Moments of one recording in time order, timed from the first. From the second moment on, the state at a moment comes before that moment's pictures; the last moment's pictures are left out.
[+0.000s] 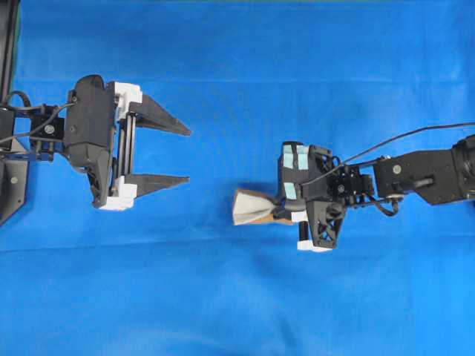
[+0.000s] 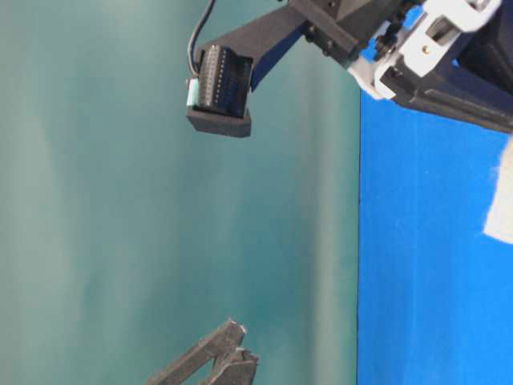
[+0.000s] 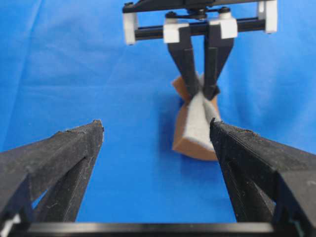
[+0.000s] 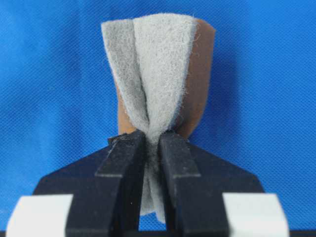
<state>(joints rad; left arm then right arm) 0.00 -0.43 0.94 -0.02 -0.21 0.07 0.10 0.13 0.72 0.00 -0.05 0.17</state>
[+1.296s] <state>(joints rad) 0.00 -0.43 0.94 -0.02 -0.21 0.06 -0.15 0.17 0.71 -0.13 -0.08 0.19</state>
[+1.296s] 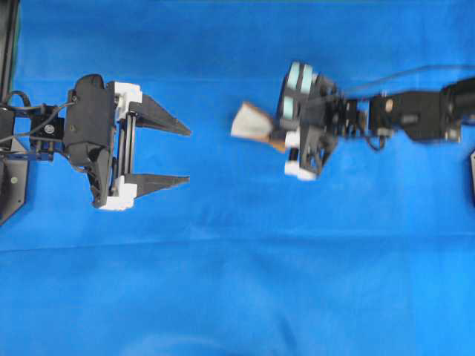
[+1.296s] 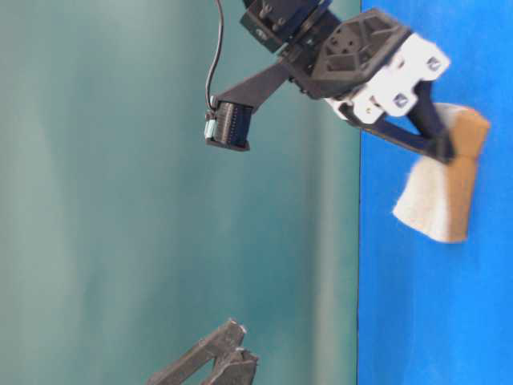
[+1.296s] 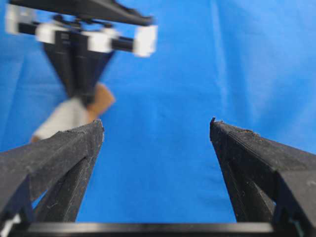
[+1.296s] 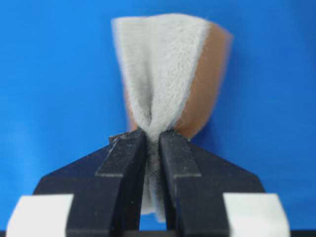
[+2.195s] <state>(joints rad) 0.00 -0.43 0.94 -0.02 -0.20 0.06 0.00 0.17 0.68 -0.13 0.01 0.25</state>
